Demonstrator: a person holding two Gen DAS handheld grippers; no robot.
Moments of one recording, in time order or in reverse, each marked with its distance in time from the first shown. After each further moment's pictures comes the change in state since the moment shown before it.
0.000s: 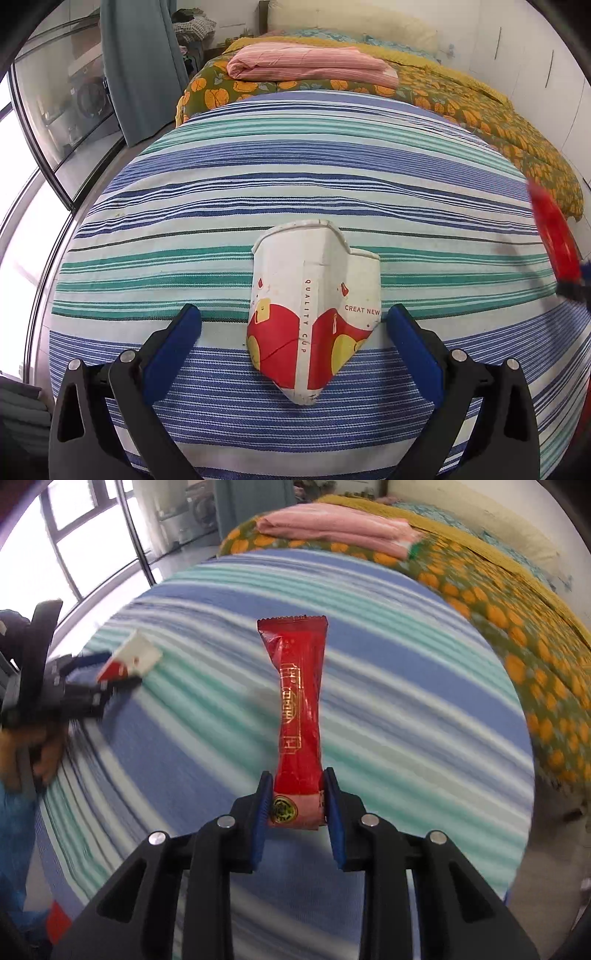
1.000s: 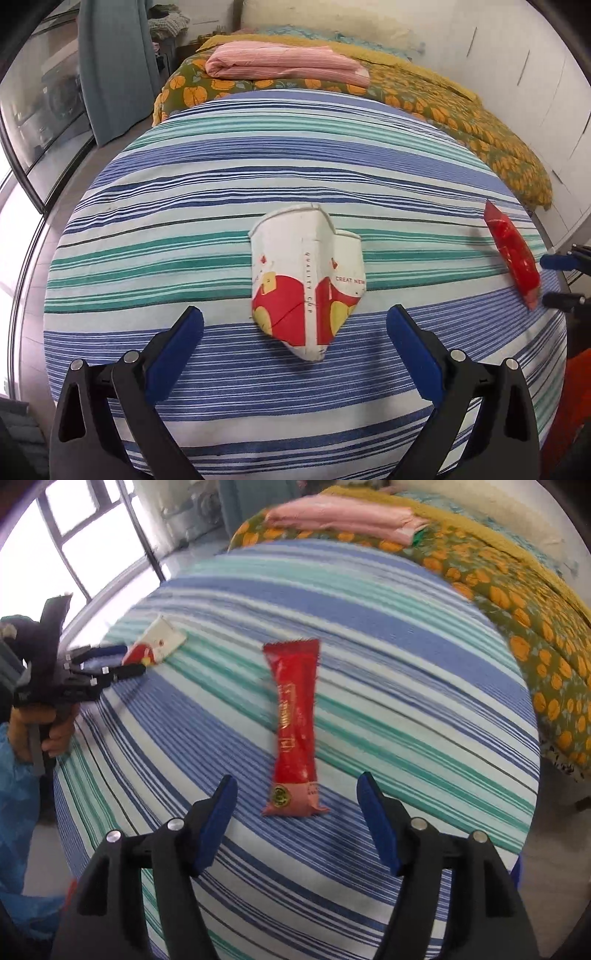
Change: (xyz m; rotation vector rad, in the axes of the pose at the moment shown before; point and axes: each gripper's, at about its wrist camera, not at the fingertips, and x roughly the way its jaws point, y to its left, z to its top) left arm -0.016 0.018 -0.008 0.028 0.014 -0.141; right arm -0.015 0.004 -0.011 0.005 0.059 0.073
